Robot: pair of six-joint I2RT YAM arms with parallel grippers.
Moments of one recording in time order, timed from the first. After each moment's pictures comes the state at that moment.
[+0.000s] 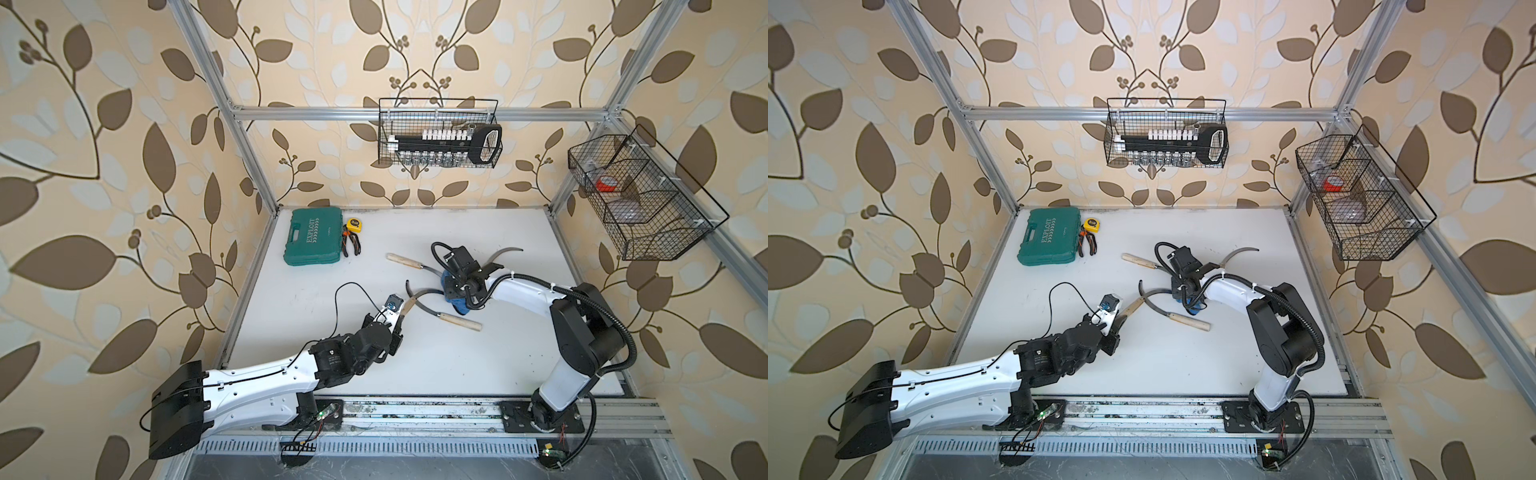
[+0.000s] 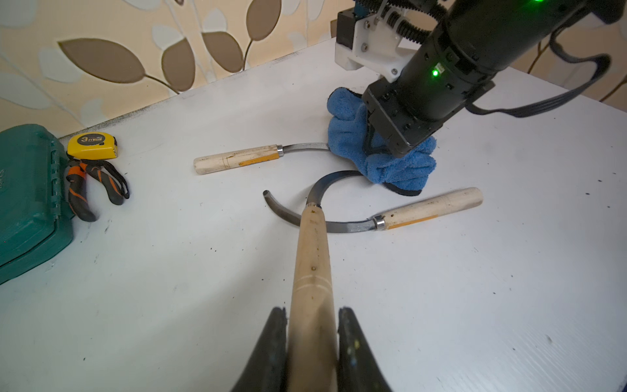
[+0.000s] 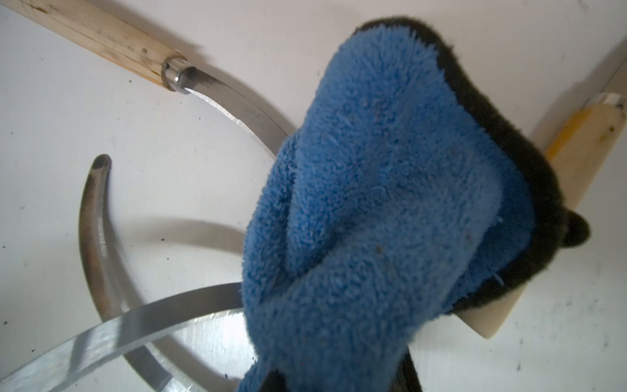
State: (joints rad) left arm -1.10 0.96 0.48 -0.03 -0.50 -0.24; right arm 0.53 1.73 1.08 -0.46 0.20 0.44
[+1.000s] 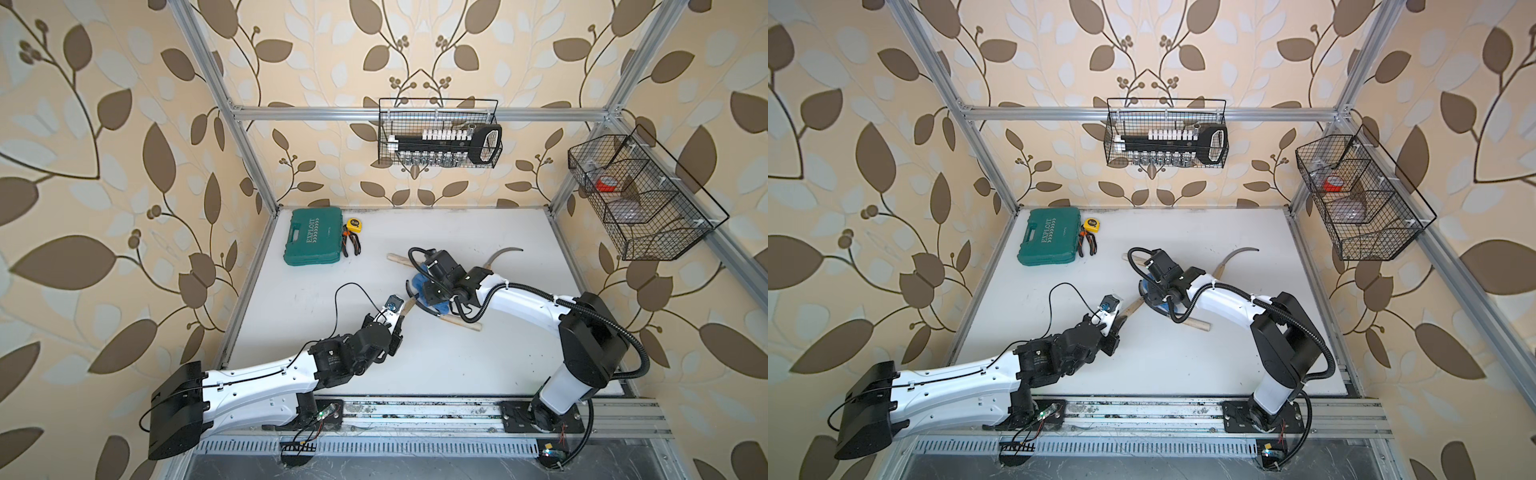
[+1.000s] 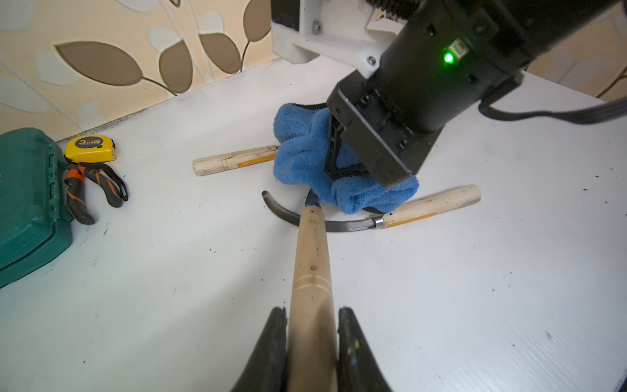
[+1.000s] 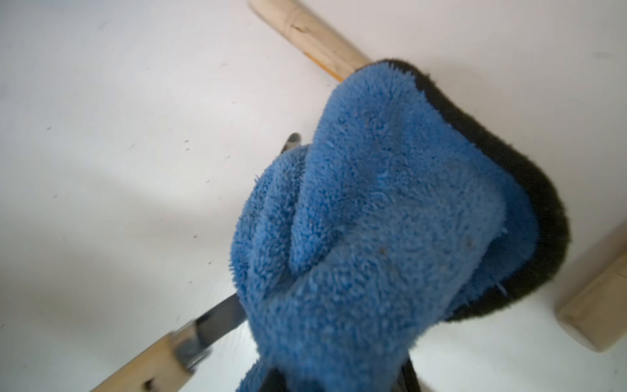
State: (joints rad) left arm -1.10 0.95 0.47 -0.03 -0.49 -0.23; right arm 0.67 1.70 1.15 -0.48 0.16 0.41
